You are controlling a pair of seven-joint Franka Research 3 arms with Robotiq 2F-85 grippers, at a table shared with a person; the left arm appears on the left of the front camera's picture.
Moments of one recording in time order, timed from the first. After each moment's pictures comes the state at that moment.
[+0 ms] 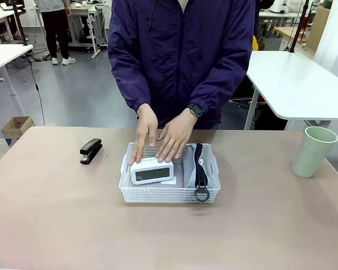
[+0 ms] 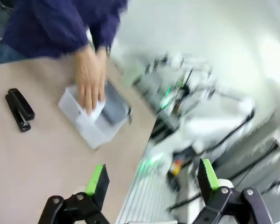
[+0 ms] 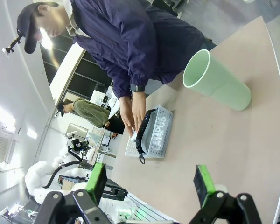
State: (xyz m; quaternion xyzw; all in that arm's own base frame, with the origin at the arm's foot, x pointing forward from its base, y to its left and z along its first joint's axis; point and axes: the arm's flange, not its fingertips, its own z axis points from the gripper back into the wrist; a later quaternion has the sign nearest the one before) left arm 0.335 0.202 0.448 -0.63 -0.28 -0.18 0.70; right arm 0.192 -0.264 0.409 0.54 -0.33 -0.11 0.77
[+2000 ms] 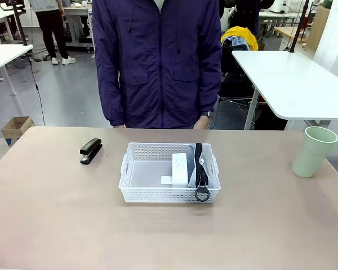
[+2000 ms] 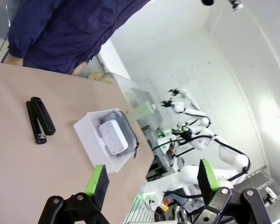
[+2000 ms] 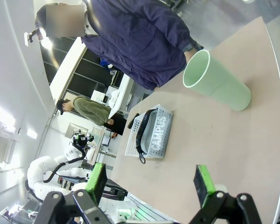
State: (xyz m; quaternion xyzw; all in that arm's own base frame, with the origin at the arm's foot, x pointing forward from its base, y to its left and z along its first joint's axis) left arm 0.377 0.205 0.435 -0.64 -0.28 -0.06 0.72; right arm 0.192 -0.264 0.409 0.54 -0.33 -0.11 0.77
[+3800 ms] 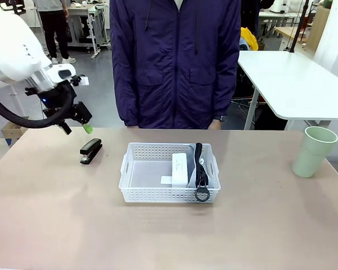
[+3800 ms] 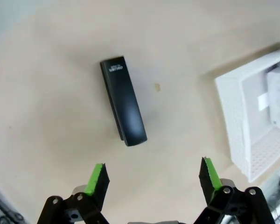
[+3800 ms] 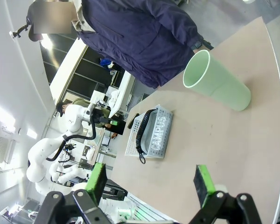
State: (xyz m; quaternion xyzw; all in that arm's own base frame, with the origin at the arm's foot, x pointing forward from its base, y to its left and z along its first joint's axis) left arm 0.546 -0.066 0.415 -0.14 -0.03 -0.17 0.98; right arm 0.191 -0.264 0.410 0.54 -0.34 -0.11 0.77
